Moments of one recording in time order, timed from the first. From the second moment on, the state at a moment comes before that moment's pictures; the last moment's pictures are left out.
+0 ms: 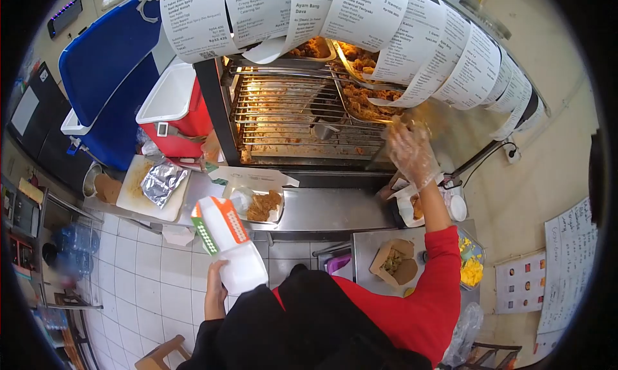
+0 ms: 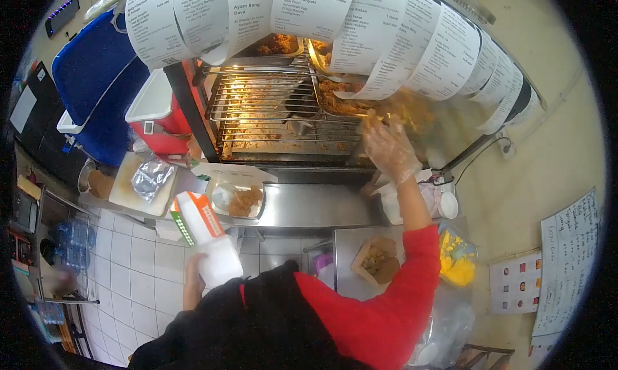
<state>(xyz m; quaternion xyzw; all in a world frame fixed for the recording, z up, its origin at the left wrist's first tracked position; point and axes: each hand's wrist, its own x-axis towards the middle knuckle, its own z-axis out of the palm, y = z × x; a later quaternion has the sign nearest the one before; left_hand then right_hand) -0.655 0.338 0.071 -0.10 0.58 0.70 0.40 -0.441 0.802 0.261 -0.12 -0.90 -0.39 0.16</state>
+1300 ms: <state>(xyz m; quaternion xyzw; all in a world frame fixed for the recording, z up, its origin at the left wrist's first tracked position) -0.608 0.512 0.168 0.16 0.37 0.76 0.51 -0.558 0.916 0.219 -0.36 -0.83 -0.16 0.40</state>
